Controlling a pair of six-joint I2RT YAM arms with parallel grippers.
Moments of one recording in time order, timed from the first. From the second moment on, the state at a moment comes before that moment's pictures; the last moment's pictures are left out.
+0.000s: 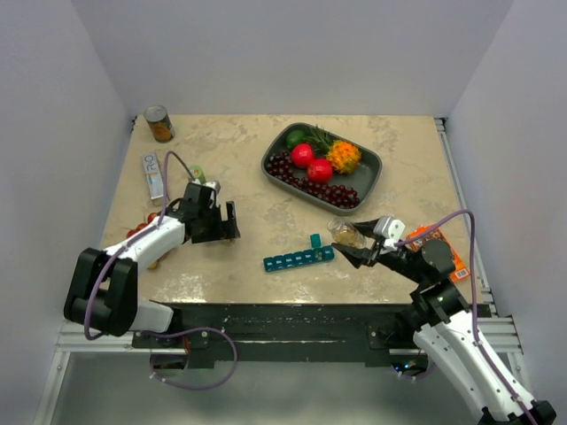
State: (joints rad) left arm -0.28 1.34 0.71 -0.37 0.11 -0.42; right arm 0.42 0.38 0.37 0.07 -0.59 -0.12
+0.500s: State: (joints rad) left arm -0.38 1.53 0.81 -0.37 -0.05 -0.38; right arm 0.41 0.38 0.37 0.08 -0.60 -0.11
